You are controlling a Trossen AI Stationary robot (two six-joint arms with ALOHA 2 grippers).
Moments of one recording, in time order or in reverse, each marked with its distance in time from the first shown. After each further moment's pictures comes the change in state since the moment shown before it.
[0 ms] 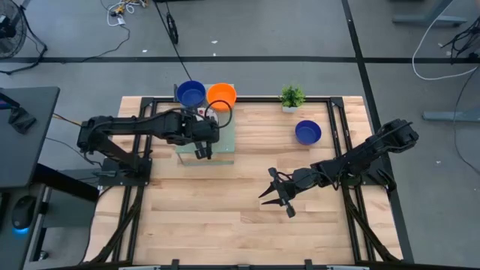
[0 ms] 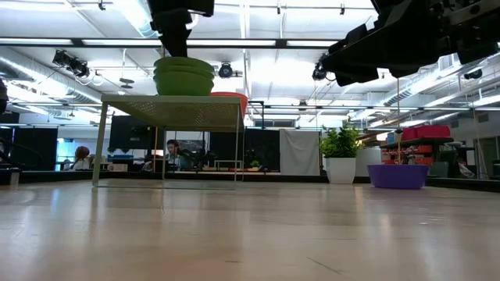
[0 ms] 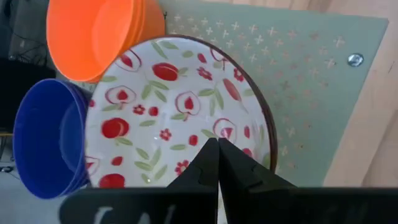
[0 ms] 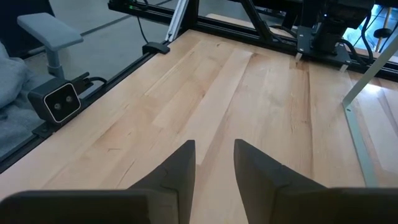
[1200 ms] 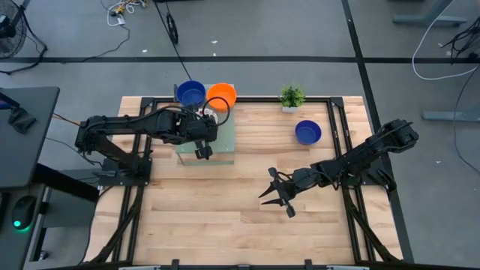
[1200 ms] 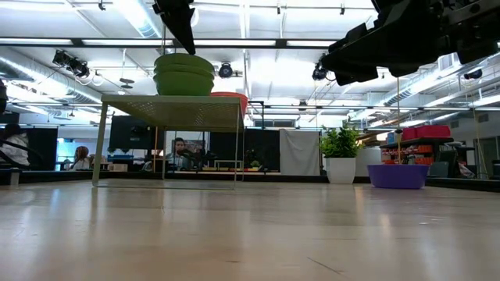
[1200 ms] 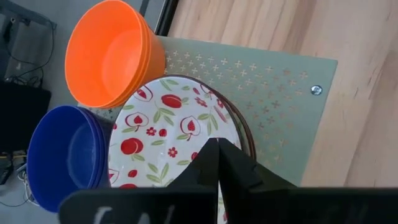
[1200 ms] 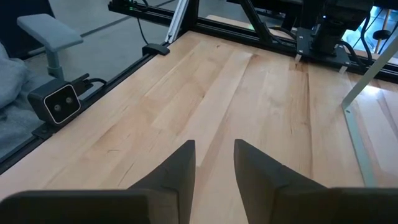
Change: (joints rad) left arm -0.026 -0.018 0.076 0.003 0.011 0.024; right arm 0.000 0.000 0.000 0.005 0.000 -0.002
